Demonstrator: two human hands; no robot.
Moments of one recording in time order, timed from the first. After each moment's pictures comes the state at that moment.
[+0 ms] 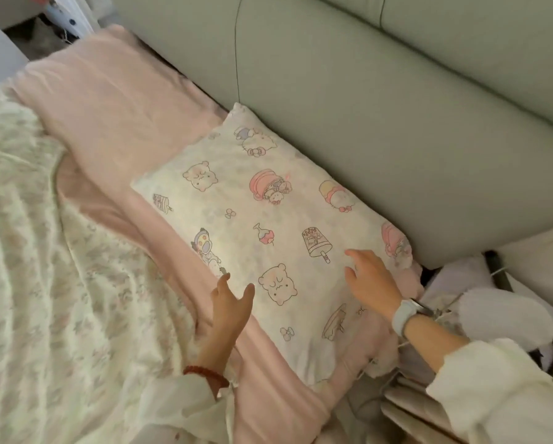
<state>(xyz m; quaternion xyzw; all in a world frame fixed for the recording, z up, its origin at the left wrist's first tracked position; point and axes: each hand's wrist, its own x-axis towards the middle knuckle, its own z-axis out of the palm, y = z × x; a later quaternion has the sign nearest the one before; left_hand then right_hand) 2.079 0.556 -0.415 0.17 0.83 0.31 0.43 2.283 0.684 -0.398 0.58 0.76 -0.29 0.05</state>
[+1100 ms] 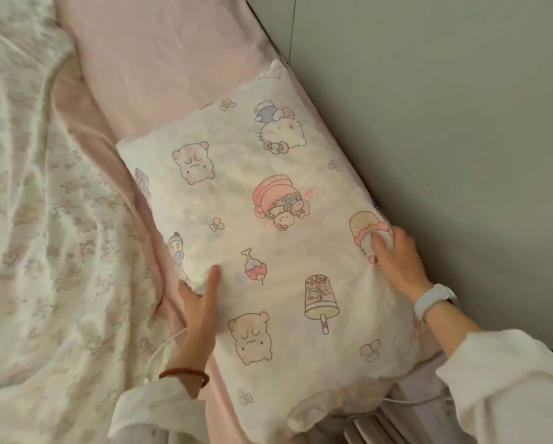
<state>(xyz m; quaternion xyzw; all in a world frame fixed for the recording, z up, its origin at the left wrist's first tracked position) 2.096 0.577 -0.511 -0.13 0.82 0.46 0.30 2.281 0.825 -0.495 0.60 0.69 -0.39 0.01</state>
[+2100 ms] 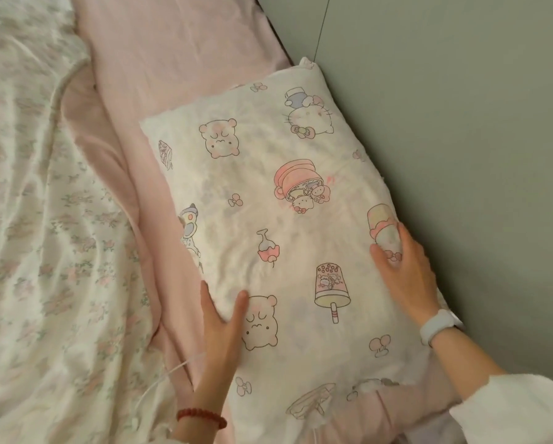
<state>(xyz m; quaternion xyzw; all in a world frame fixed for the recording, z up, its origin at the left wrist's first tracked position) 2.100 0.604 -0.514 -0.03 0.80 0.50 0.31 2.242 0.850 -0.507 0.57 0.77 -0.29 -0.03</state>
